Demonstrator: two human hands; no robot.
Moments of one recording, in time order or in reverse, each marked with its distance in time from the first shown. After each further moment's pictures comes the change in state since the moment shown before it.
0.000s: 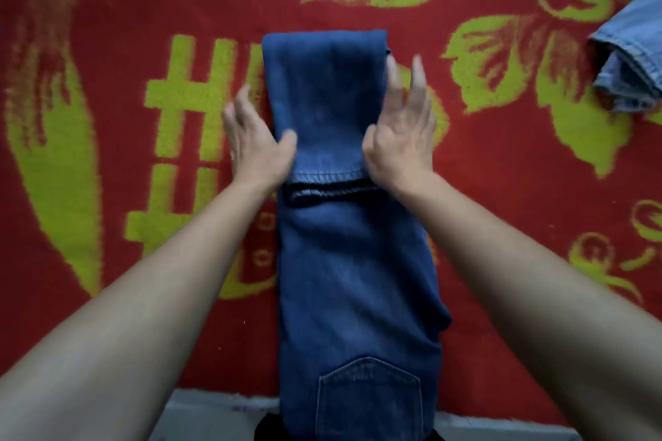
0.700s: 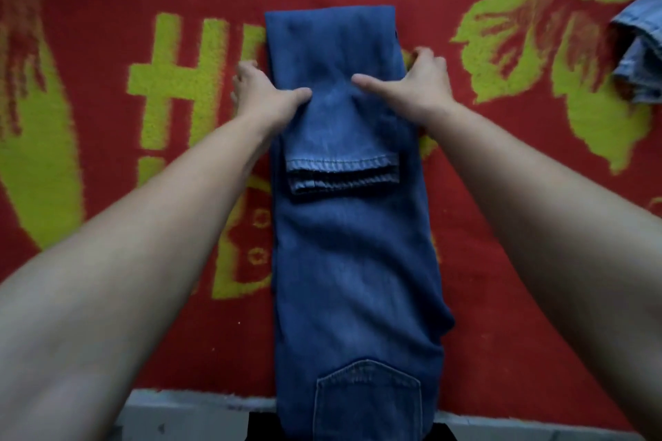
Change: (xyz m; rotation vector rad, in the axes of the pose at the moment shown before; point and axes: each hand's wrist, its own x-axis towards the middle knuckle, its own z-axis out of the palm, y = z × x) left_hand 0.064 0.015 0.023 -0.151 -0.226 -0.342; right_hand 0.079 0.029 0.008 0.287 -0.426 0.418
